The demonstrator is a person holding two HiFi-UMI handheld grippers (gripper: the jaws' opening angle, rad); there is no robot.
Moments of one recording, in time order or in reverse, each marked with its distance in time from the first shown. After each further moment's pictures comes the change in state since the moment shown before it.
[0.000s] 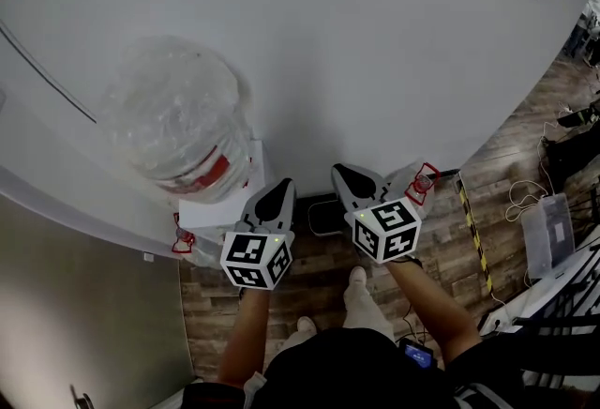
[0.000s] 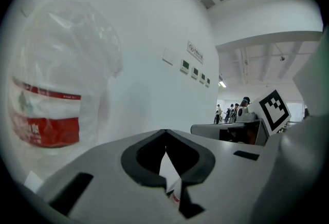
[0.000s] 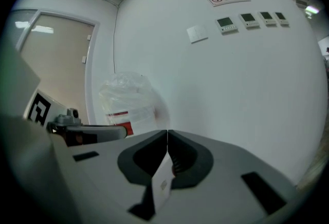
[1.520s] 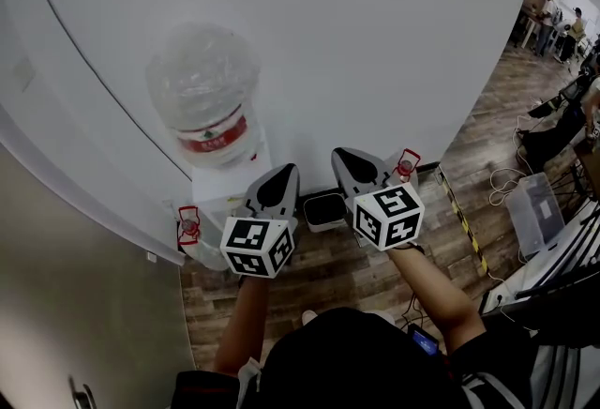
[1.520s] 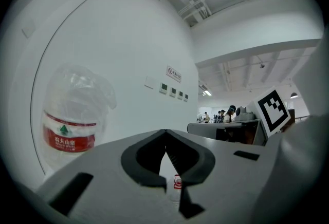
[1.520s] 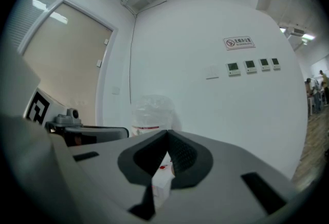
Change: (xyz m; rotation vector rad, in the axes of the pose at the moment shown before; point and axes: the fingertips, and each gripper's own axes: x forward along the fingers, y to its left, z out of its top) left arm -0.159 -0.067 0.040 0.063 -0.127 -0.129; right arm -0.127 0.134 0.035 -0.110 -0.141 -0.090
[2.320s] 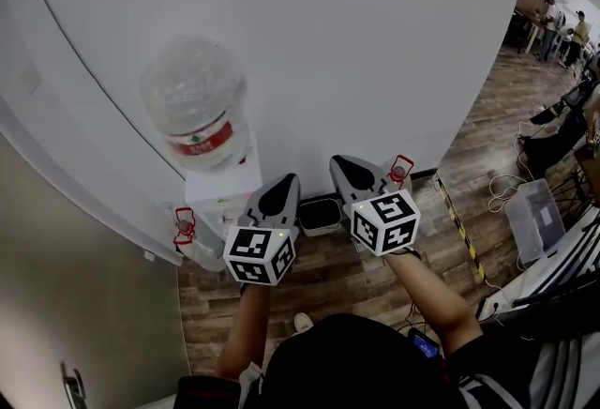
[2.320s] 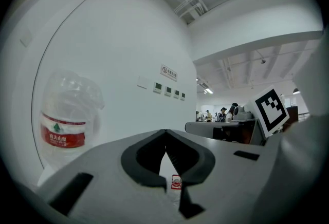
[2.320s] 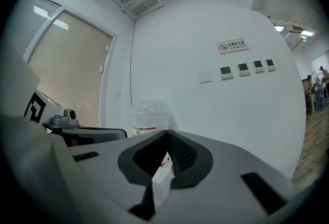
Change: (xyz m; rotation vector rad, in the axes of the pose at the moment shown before) left arm 0.009 -0.066 -0.001 0.023 0.012 0.029; right arm -0.050 -0.034 0.006 0.018 -0.017 0.024
